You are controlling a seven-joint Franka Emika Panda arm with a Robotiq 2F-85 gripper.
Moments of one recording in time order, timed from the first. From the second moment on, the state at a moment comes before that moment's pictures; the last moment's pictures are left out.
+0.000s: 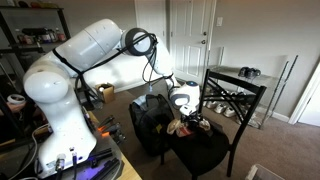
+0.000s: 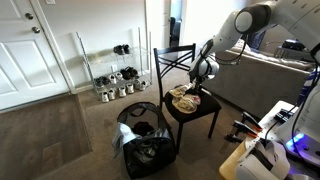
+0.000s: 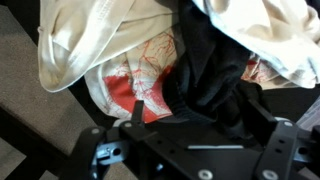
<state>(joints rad) -0.11 1.06 -0.13 -1.68 0.50 2.83 1.69</state>
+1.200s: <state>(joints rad) -0.13 1.21 -0.13 -1.47 0.49 2.75 1.69</state>
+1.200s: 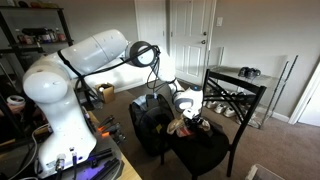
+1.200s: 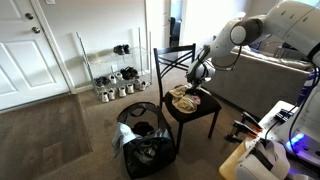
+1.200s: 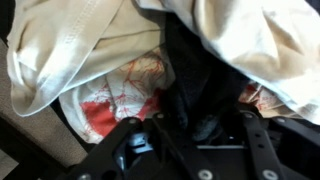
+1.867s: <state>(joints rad) -0.13 1.16 -0.11 -1.58 0.49 2.92 1.69</state>
